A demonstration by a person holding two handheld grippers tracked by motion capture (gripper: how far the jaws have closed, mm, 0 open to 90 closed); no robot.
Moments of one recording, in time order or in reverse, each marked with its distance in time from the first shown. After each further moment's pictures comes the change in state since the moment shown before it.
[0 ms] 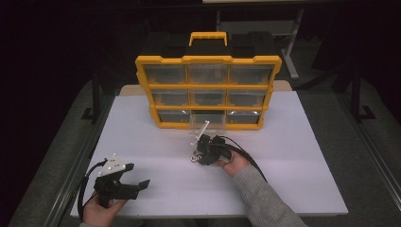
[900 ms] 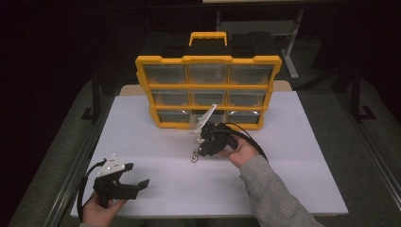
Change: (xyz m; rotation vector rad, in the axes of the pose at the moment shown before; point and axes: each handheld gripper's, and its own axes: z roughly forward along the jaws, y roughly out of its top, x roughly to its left) left arm 0.001 0.000 -0.003 0.005 0.006 0.014; right arm -0.001 0.017 -0.069 -0.089 0.070 -0.037
